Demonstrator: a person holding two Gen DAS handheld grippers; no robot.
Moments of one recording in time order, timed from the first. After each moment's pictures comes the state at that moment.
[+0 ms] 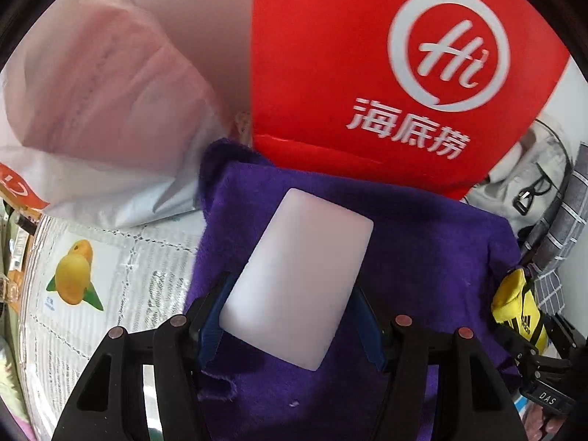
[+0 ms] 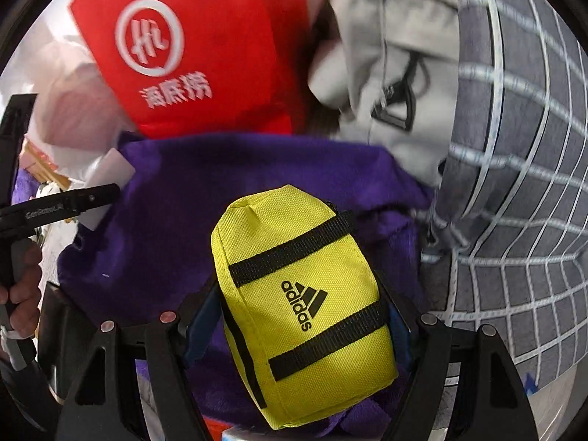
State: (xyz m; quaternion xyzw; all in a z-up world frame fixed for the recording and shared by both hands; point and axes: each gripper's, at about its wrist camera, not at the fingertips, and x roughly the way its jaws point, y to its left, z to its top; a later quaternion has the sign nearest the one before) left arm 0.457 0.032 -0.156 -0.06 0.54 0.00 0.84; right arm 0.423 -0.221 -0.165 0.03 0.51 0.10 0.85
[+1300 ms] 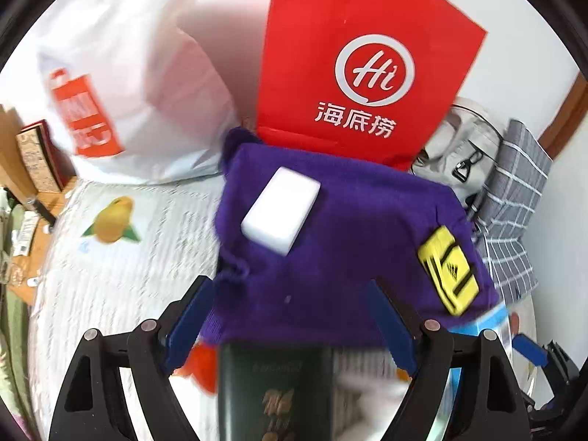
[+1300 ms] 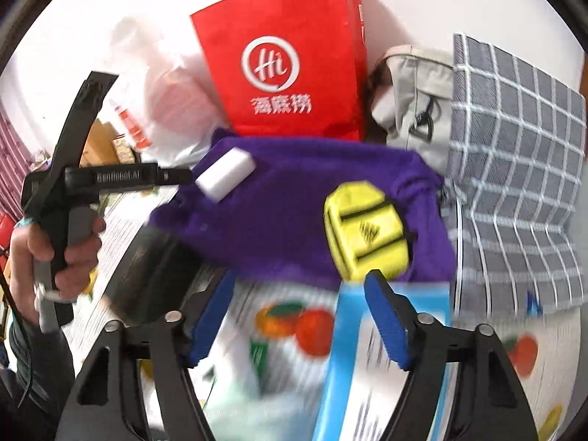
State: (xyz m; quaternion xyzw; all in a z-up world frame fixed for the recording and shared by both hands) left arm 0.345 0.046 -0.101 -0.06 0.49 -0.04 0.87; right arm 0.267 -0.197 -0.110 0.02 0.43 0.17 0.89
